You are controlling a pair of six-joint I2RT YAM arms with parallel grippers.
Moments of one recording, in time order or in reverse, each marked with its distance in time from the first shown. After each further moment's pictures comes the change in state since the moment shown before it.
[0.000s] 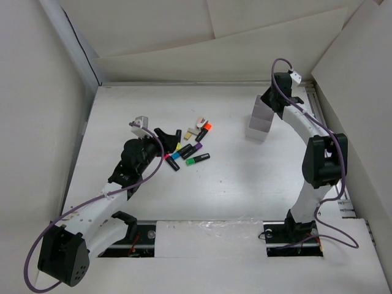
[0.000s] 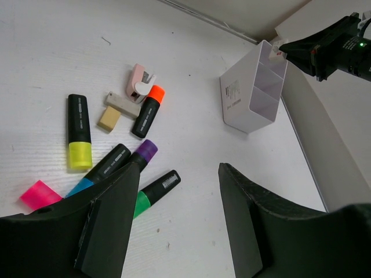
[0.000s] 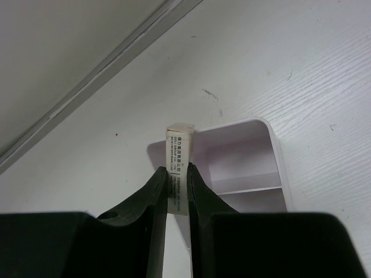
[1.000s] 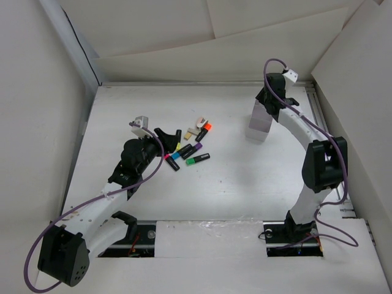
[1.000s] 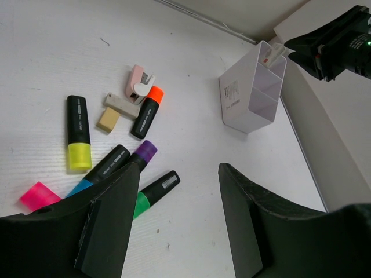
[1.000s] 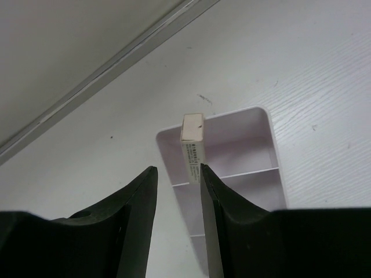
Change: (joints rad) left arm 0.000 0.000 0.000 0.003 0.003 0.003; right arm 0.079 -0.049 -0.021 0.002 0.136 -0.039
